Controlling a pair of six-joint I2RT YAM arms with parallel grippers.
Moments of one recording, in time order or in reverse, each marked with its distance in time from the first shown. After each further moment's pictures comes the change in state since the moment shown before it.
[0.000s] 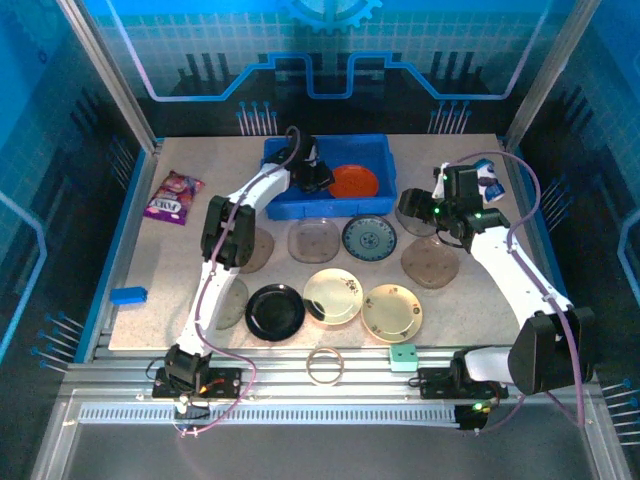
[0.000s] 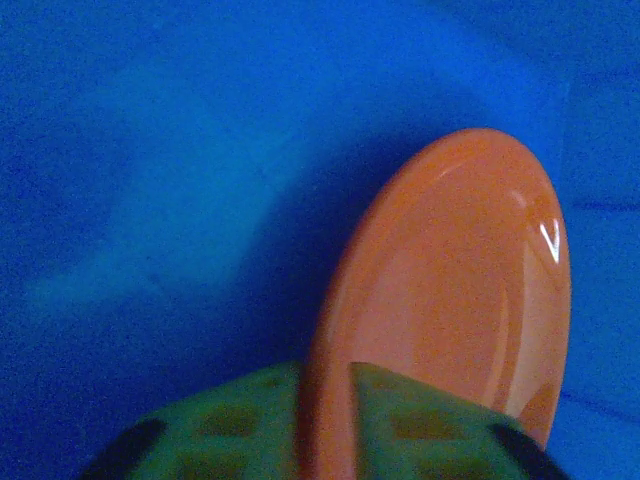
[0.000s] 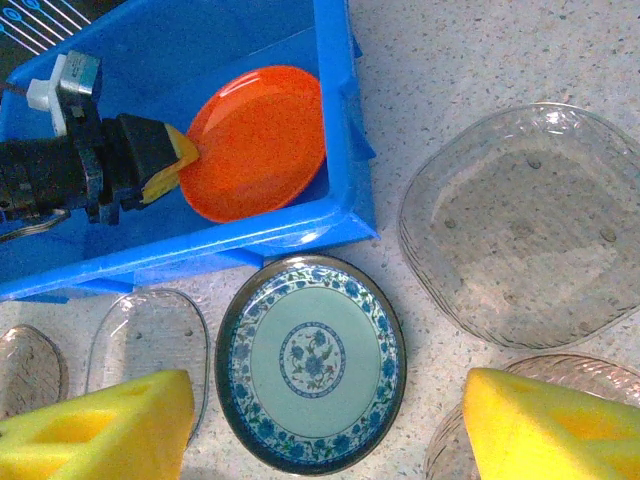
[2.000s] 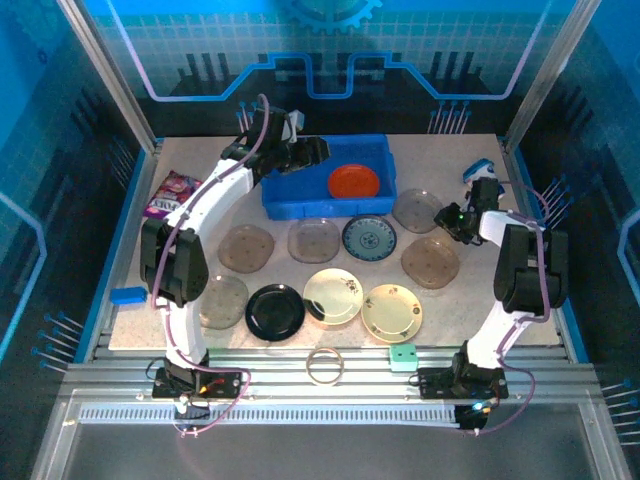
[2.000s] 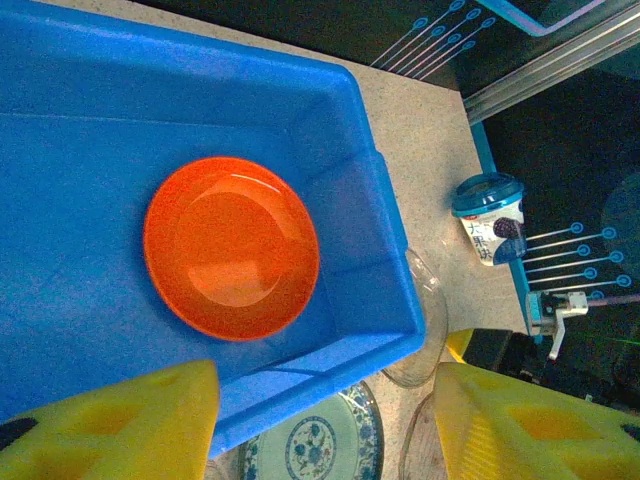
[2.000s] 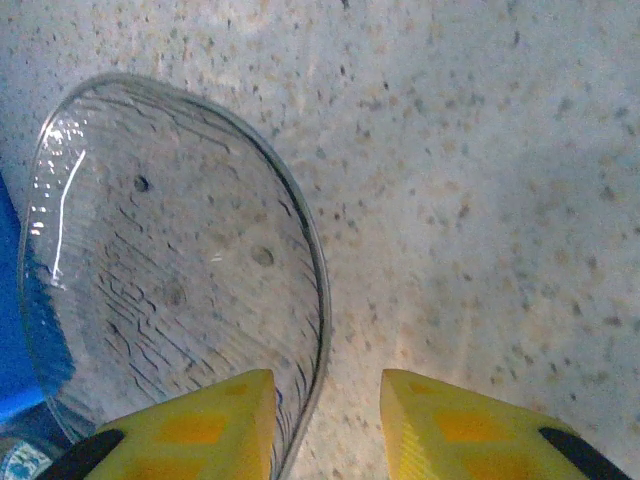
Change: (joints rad) left arm -0.001 -0.640 -0.467 0.091 0.008 0.172; right arm -0.338 0.505 -0.018 0.253 -0.147 0.102
